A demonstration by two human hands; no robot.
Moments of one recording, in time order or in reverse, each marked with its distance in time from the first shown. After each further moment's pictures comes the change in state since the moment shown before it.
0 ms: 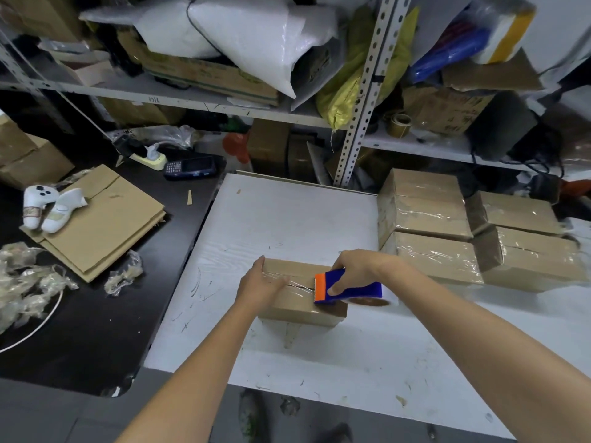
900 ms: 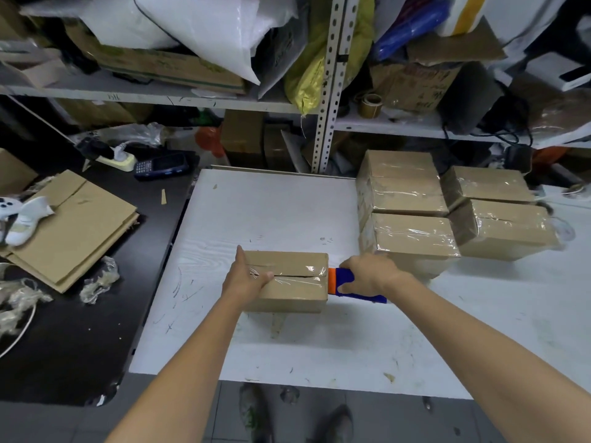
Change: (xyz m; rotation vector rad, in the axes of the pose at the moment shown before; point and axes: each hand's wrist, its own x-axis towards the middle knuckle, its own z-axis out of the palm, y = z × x) left_hand 0.003 0.001 0.014 0.059 -0.048 -0.006; right_hand -0.019 0.058 0.057 -0.013 0.202 0.094
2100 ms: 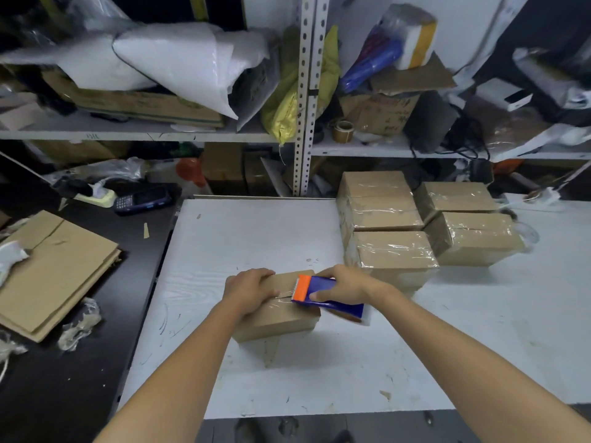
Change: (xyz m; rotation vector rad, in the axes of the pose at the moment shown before) left_hand 0.025 0.042 -0.002 0.537 -0.108 0.327; right_hand -0.001 -0.011 -0.015 0.459 0.011 0.013
